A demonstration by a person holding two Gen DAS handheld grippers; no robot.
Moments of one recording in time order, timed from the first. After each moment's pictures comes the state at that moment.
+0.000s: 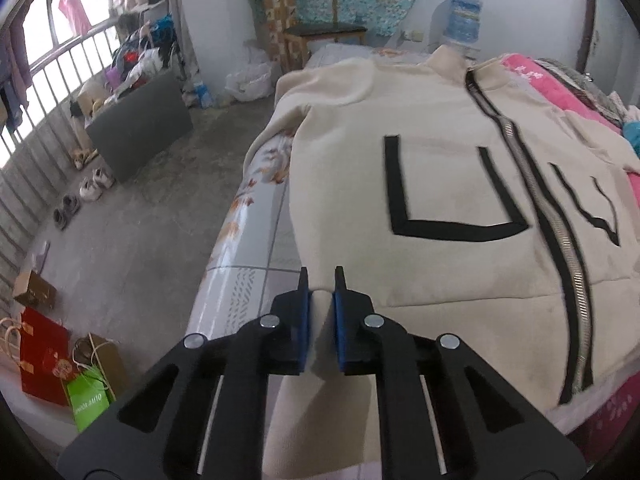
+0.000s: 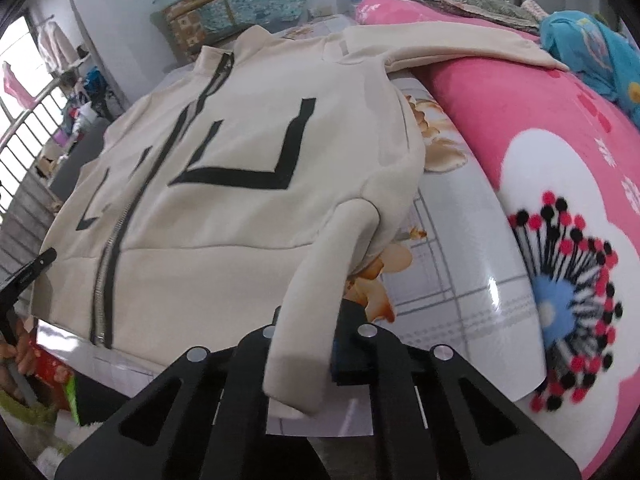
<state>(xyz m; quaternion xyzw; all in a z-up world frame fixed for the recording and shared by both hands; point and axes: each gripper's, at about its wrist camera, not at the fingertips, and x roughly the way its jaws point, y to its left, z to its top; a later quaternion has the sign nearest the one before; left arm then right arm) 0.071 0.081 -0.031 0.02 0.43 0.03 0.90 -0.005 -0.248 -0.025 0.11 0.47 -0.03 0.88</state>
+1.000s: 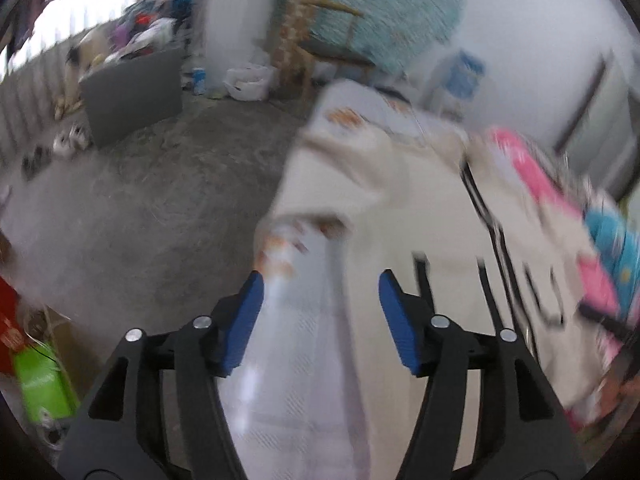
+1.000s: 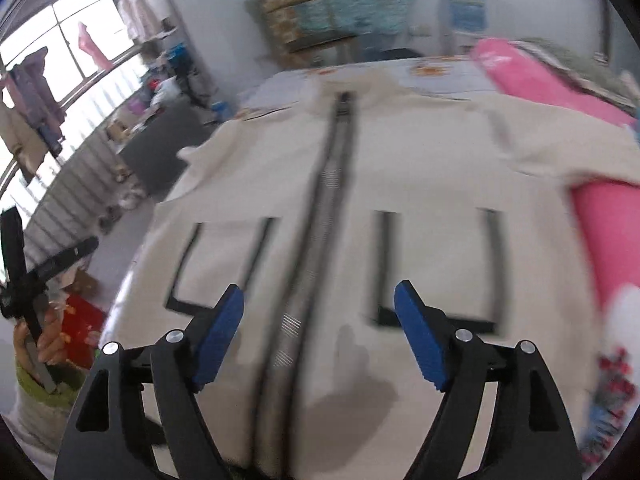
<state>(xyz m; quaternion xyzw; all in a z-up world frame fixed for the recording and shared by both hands) 0.079 0.202 0.018 -0.15 0.39 0.00 0.91 0.083 -0.133 0.029 0.07 0.46 0.13 0.88</state>
